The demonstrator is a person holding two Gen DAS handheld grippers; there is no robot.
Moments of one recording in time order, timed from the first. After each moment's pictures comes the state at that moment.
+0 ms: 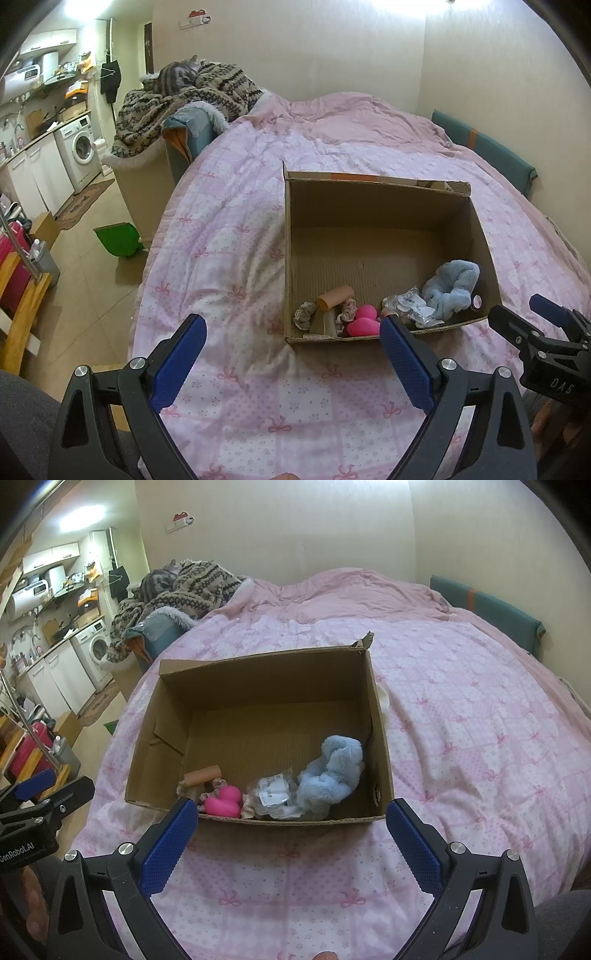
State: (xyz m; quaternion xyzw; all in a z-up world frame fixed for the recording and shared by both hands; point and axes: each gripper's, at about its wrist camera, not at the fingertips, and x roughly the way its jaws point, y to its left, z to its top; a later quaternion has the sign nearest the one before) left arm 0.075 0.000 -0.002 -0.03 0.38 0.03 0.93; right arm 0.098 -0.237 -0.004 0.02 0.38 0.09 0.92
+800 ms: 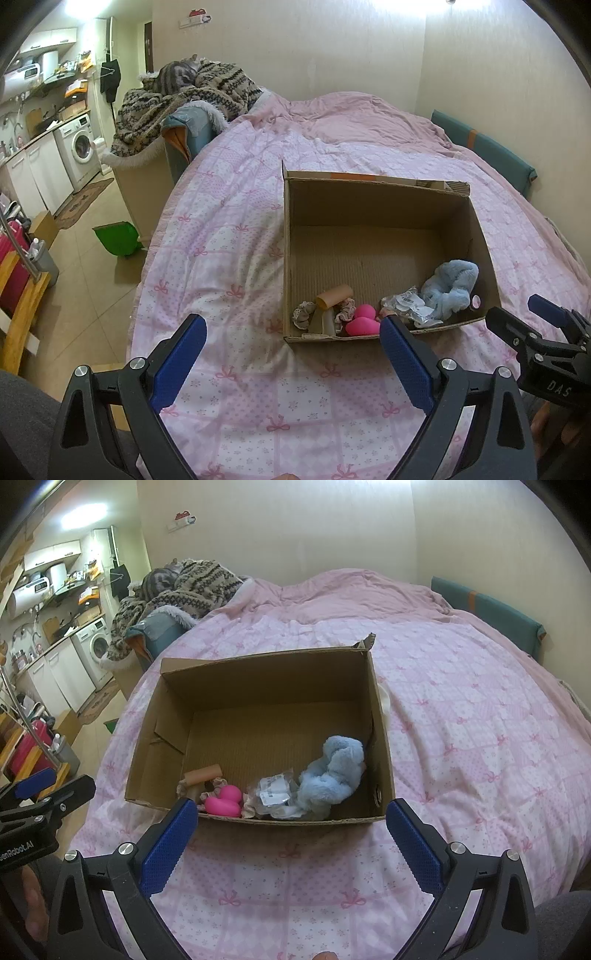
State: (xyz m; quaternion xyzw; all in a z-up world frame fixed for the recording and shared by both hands) left arm 0.075 0.000 -0.003 -0.03 0.38 0.03 0.93; right arm 0.099 -0.236 -0.002 0.02 0.38 0.09 0.92
